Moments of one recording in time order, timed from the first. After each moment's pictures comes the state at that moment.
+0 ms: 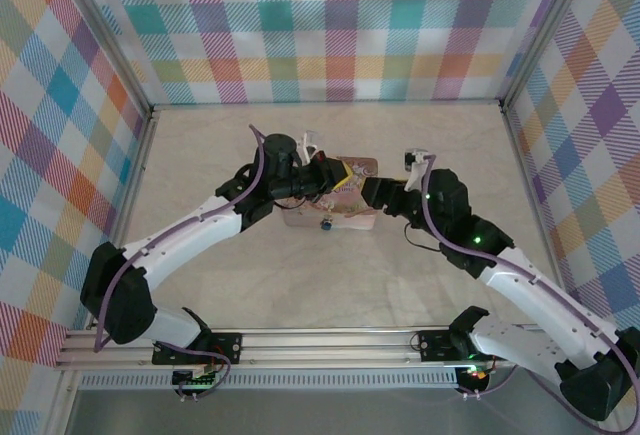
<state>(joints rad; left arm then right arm) -0.70 1.42 1.15 -0.08 0.39 -1.18 0.68 0.91 0.86 -0.29 0.01 0.64</state>
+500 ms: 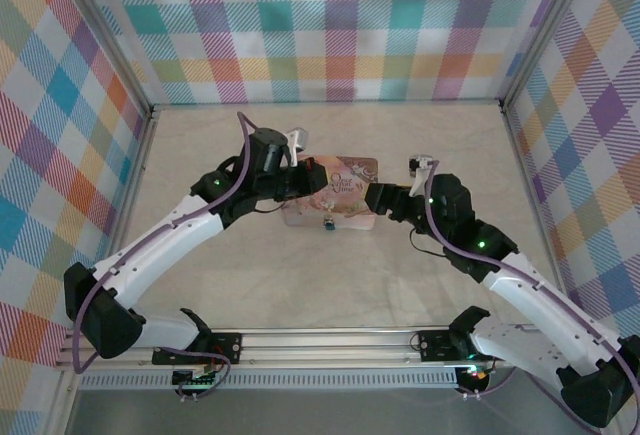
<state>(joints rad) -0.70 1.34 1.29 -0.51 0.23 -0.76 0.65 0.88 0.83 -0.34 0.01 0.63</state>
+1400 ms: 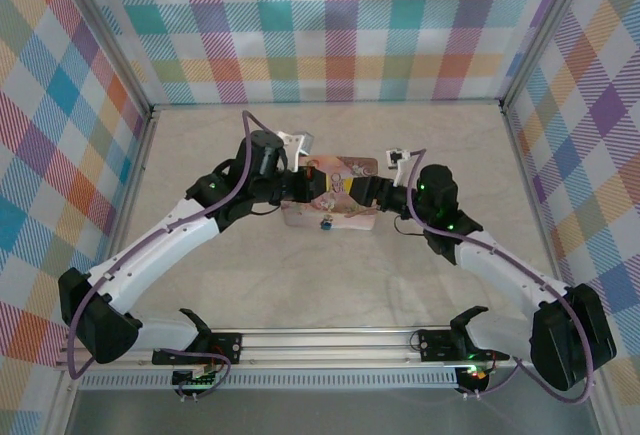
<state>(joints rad) -0.70 1.31 1.26 -0.49 0.31 -0.59 0.49 1.14 0.65 0.34 -0.58 0.79</state>
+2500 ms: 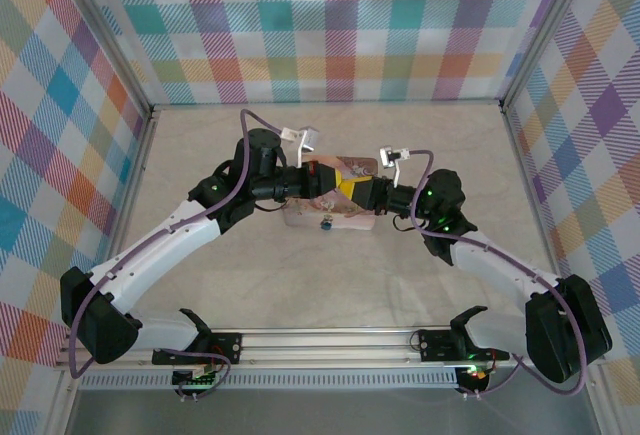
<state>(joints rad) -0.70 1.30 1.23 -0.32 0.45 -0.69 0.49 1.18 0.62 0.70 -0.84 0.91</state>
